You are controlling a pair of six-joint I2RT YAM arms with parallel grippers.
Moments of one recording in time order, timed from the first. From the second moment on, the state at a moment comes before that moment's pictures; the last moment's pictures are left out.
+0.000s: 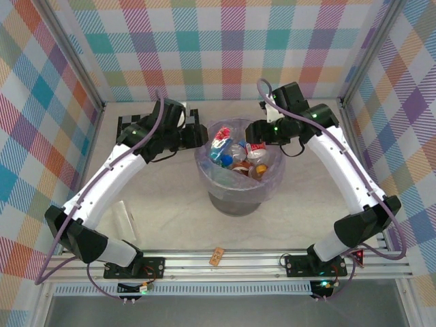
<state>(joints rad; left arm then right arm) -0.54 1.44 1.54 -0.86 0.06 -0.59 0.48 1.54 1.79 -1.18 -0.23 0.34</state>
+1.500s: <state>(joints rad) -0.71 1.75 1.72 -0.61 0.20 -0.68 -0.03 1.24 1.58 -1.51 -0.36 0.28</state>
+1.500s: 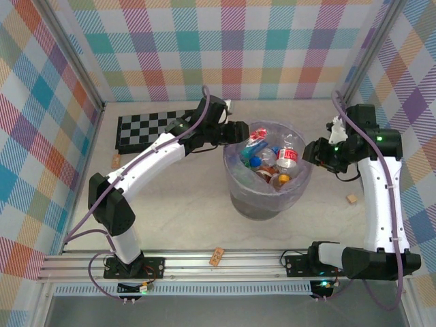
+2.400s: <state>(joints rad) -0.08 1.01 1.10 -0.86 -0.16 -0.50 0.34 1.45 1.60 -1.20 -0.39 0.47</state>
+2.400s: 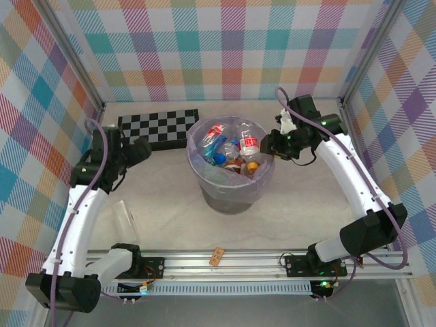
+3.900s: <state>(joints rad) -0.08 1.57 0.40 0.74 -0.26 -0.15 0.09 1.50 0.43 0.60 0.20 0.08</state>
